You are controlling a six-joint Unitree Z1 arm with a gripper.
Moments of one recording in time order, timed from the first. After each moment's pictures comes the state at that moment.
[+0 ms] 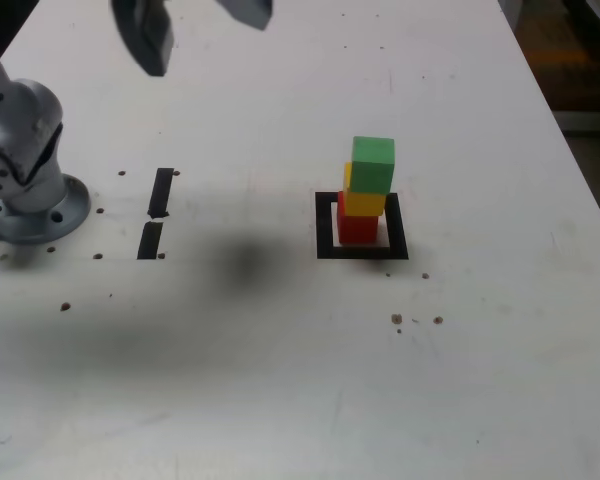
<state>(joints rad) -0.14 1.37 -1.37 1.47 0.03 -0.06</state>
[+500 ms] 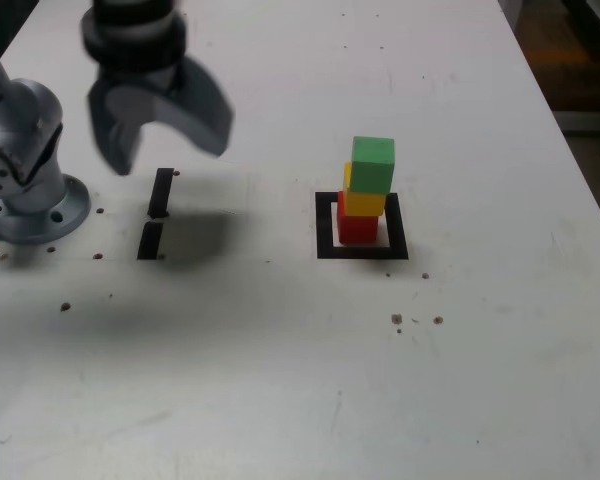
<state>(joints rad) -0.14 1.39 -0.83 1.13 0.03 -0.03</state>
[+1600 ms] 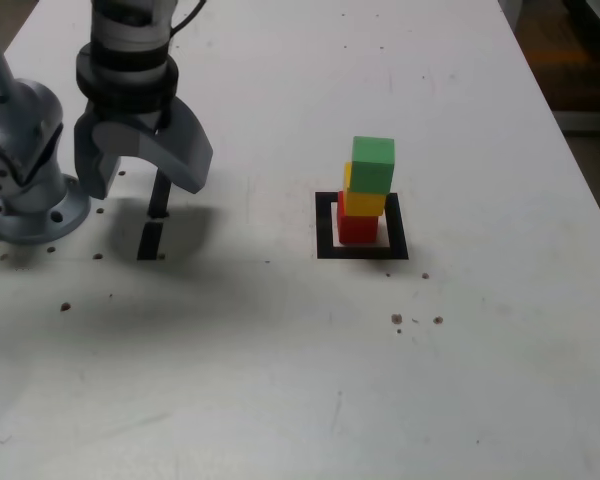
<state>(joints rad) -0.14 1.48 -0.75 1.08 0.02 -0.02</state>
